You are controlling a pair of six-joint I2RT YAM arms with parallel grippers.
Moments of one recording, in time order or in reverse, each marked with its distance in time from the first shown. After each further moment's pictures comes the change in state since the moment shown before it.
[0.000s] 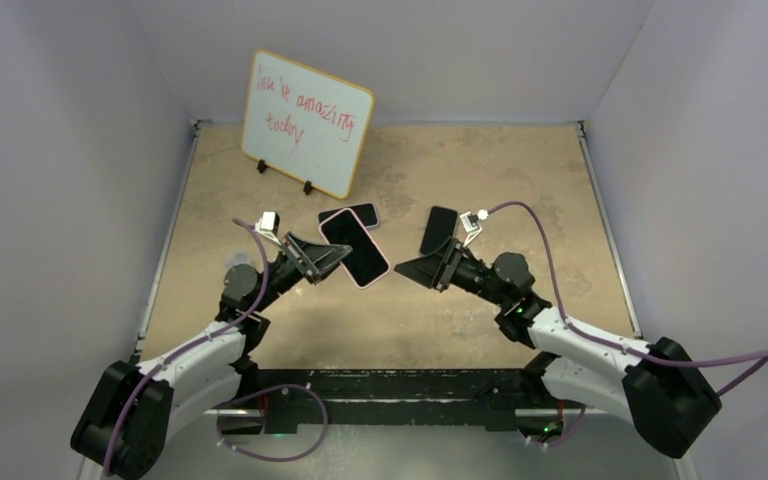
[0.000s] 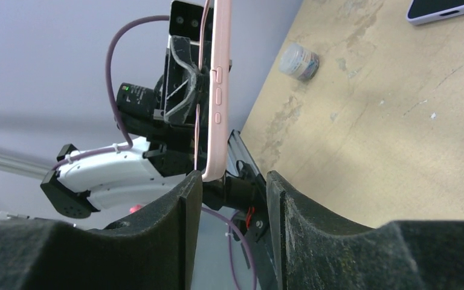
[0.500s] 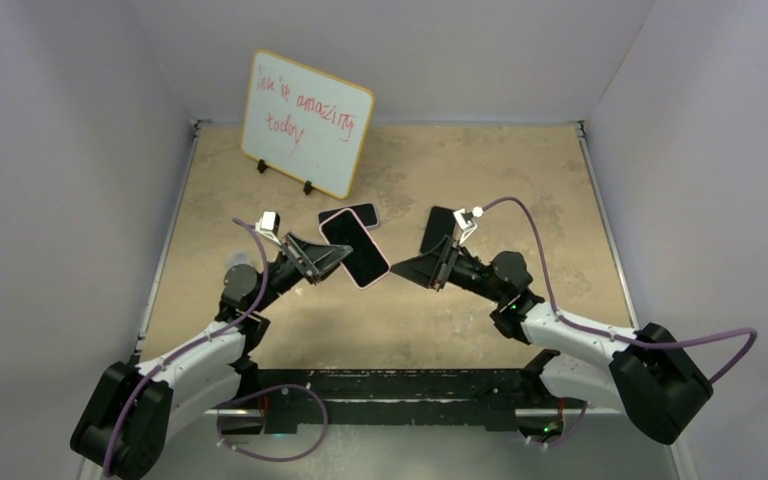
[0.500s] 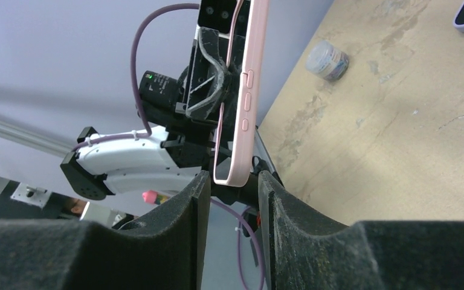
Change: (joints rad) left arm 0.000 -0.005 0.002 -0.004 0.011 -0.003; right arm 0.000 0.089 0.010 0.159 -0.080 0.016
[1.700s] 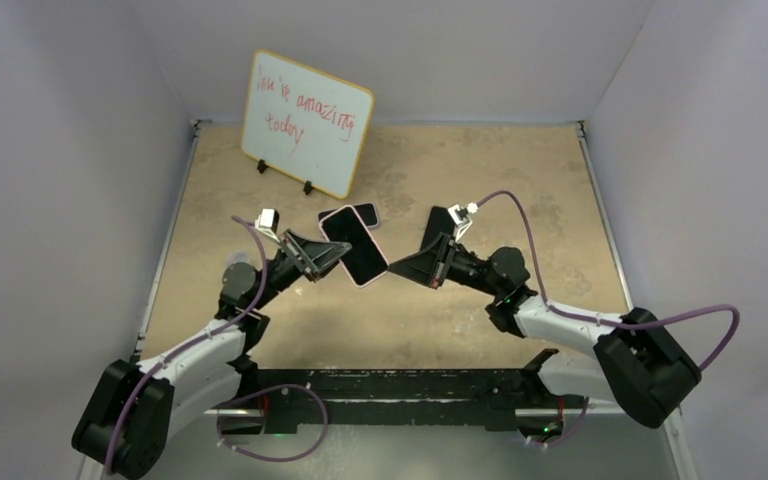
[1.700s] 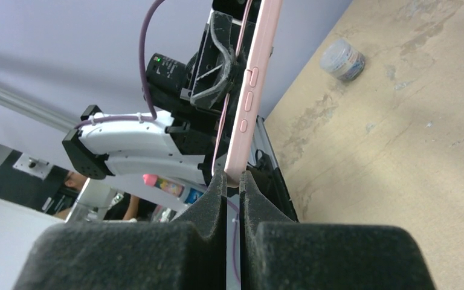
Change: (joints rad) left arm 0.007 0.014 0.013 0.024 0.019 -0.025; right arm -0.013 0.101 0.019 0.137 -0.096 -0.006
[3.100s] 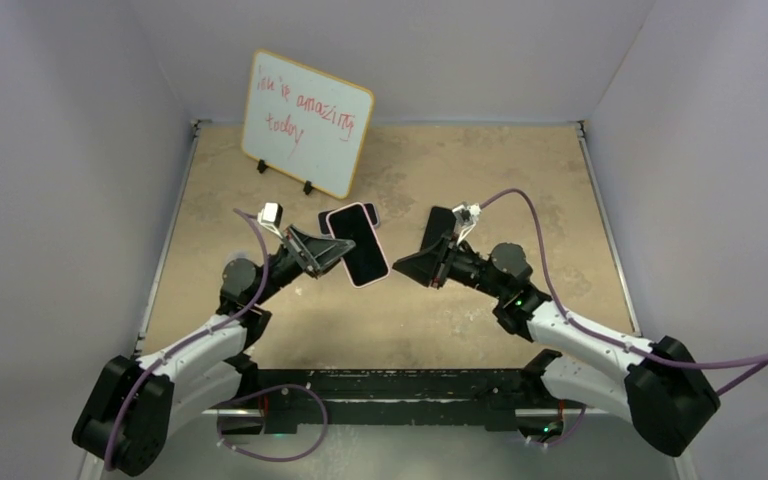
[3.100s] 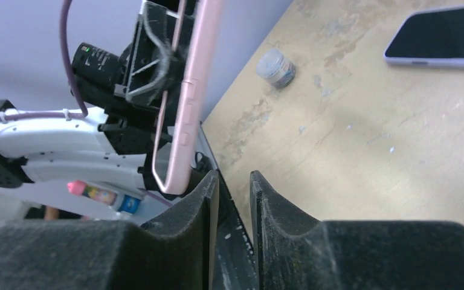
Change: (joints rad) left arm -0.001 0.027 0.043 0.011 0.020 0.029; right arm 0.012 -0.159 0.079 -0.396 0.105 -0.329
